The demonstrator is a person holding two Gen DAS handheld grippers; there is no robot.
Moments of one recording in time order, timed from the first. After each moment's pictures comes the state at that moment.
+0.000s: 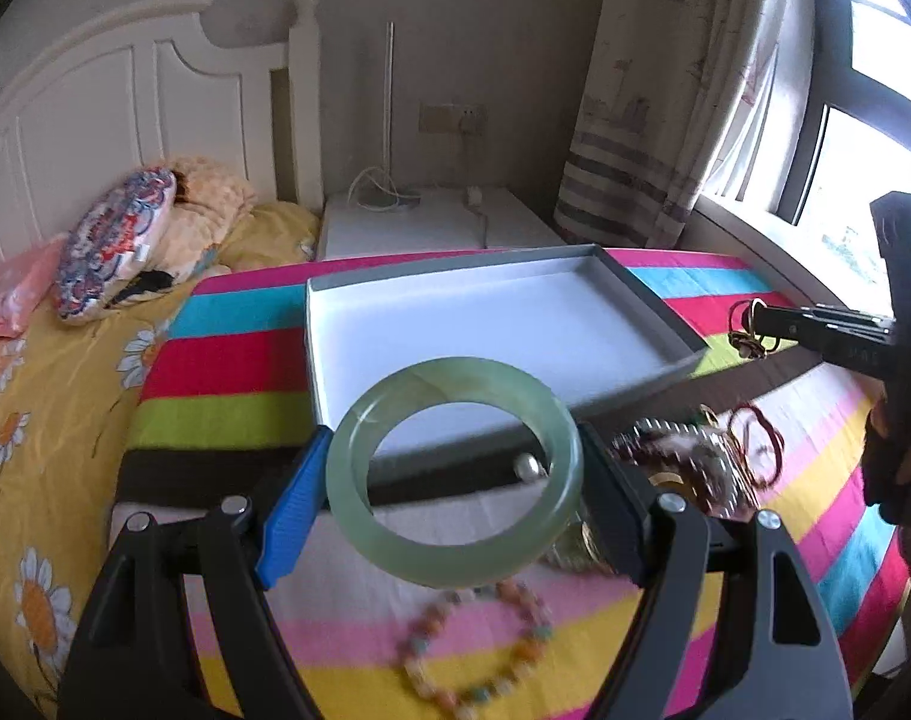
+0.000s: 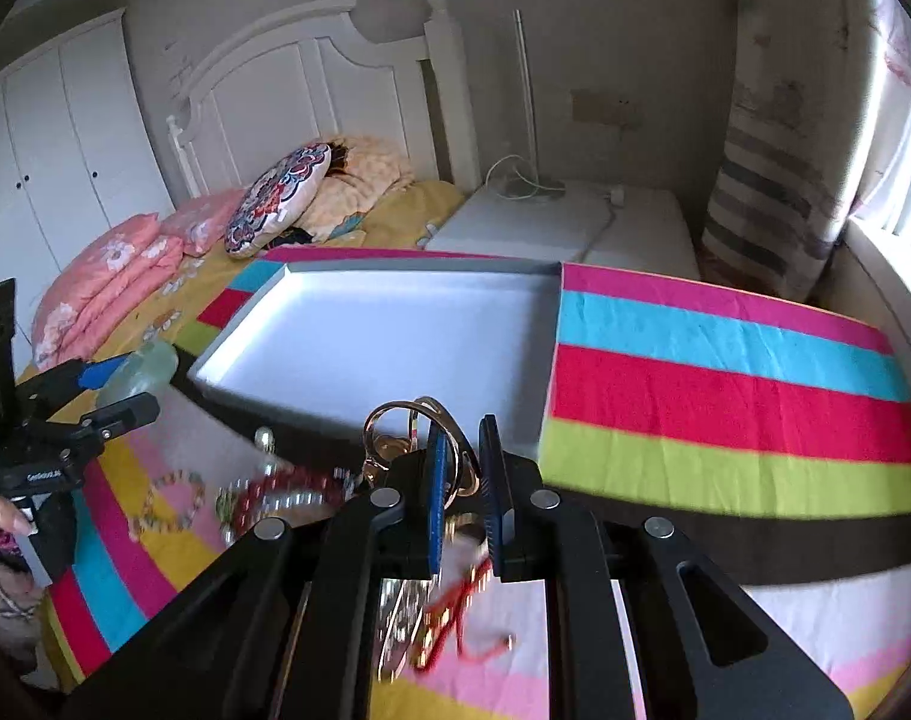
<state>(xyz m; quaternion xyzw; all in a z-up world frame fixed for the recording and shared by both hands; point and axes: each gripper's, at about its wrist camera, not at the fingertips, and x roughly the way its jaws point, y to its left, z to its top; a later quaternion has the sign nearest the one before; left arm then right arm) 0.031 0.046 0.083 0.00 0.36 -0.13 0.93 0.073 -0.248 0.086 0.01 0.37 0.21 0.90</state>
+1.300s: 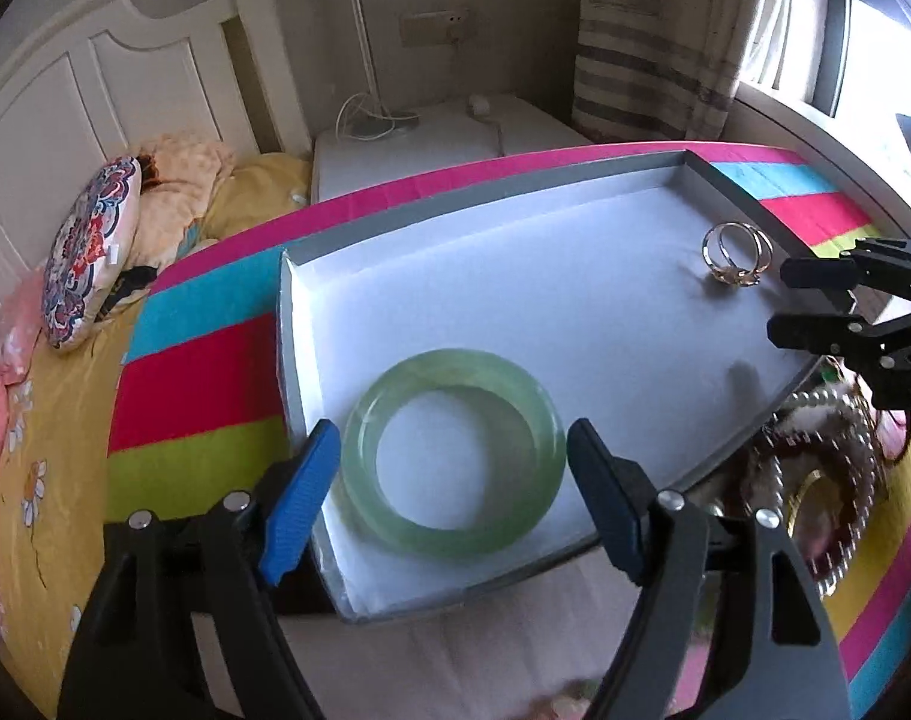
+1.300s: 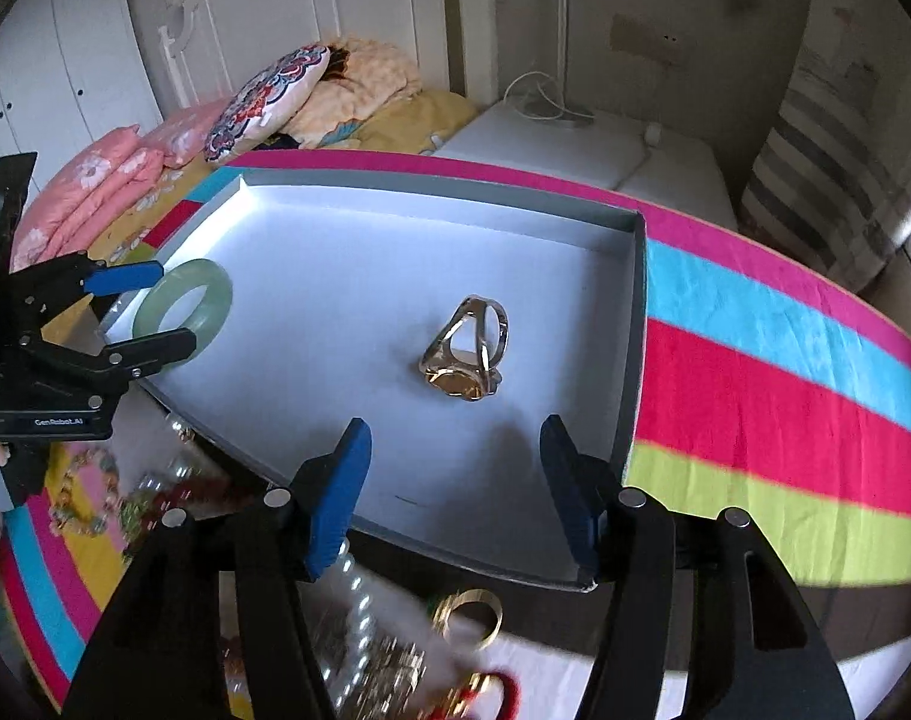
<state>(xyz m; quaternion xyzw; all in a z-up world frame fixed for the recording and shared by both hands) 0.105 0.025 0.023 0.11 0.43 -0.11 0.89 0.103 -0.208 0.026 -0.06 0.45 0.20 0.87</state>
